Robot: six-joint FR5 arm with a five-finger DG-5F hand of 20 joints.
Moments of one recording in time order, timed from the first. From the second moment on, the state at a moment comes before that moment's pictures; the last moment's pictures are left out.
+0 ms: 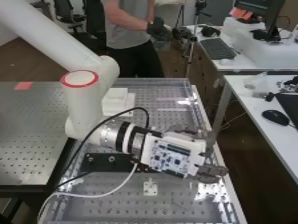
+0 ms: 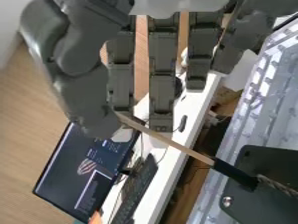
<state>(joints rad) 1.38 -2.30 -1.49 -2.56 -1.47 0.26</state>
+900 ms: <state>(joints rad) 1.37 -2.30 -1.47 -2.57 -1.45 0.22</state>
